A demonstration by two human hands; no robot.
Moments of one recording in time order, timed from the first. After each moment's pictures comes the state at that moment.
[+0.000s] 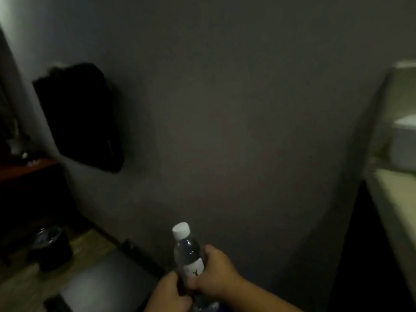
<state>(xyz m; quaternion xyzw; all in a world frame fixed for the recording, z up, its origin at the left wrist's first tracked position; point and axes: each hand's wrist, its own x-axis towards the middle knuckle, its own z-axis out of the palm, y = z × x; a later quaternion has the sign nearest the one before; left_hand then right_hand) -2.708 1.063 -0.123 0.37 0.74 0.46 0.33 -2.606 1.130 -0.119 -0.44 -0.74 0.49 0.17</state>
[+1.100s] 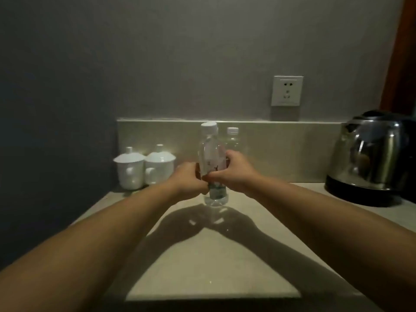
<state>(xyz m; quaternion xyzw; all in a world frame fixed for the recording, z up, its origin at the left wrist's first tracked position) -2.176 1.146 0.120 0.79 0.43 0.32 0.29 -2.032 1.129 0.127 -0.54 -0.67 0.22 0.46</state>
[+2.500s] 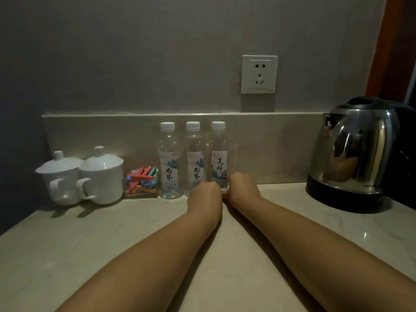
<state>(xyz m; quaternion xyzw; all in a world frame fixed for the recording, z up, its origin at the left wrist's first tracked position) -2.005 1.210 0.052 0.79 0.58 0.20 -0.03 -1.912 1.202 0.065 -0.75 -0.60 0.02 0.28</state>
